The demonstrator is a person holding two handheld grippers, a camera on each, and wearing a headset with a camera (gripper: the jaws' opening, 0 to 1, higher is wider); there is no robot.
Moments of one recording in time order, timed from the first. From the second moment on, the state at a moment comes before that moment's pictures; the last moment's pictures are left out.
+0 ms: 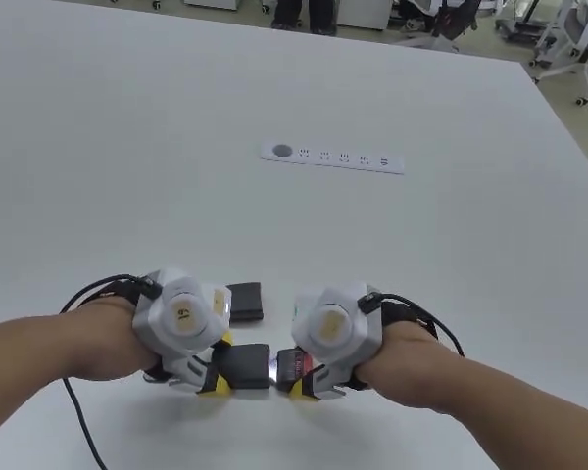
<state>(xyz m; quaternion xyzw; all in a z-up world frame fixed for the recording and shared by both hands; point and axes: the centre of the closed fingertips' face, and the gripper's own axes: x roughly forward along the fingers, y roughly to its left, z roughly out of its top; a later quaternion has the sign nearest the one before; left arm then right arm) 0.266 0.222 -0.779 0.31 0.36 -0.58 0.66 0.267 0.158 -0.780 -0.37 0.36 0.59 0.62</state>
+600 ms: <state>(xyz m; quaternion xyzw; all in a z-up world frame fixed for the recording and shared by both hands) 0.264 0.223 -0.777 0.31 0.36 -0.58 0.66 0.269 0.150 -0.776 -0.39 0.35 0.59 0.61</state>
